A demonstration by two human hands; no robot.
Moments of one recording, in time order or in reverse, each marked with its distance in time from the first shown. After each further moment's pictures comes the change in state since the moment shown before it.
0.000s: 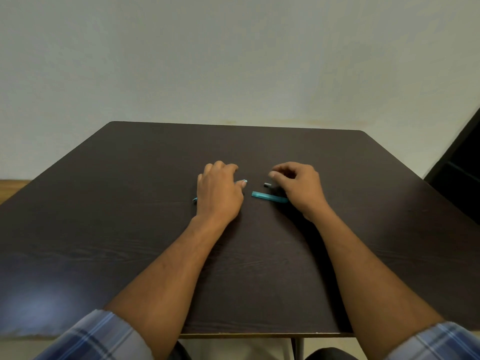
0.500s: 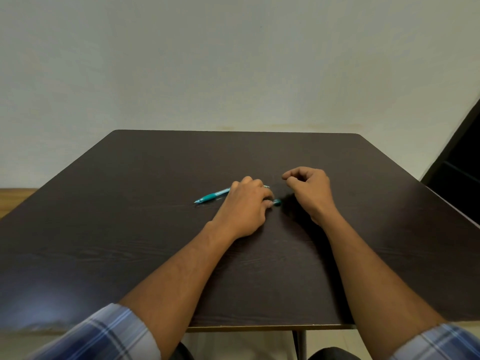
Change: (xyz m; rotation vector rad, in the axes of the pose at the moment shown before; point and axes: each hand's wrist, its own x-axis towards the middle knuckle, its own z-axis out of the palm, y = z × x) left_hand -0.018 0.031 0.002 -0.011 -0.313 0.402; right_hand -0.013 0.005 -0.019 0.070 0.094 0.034
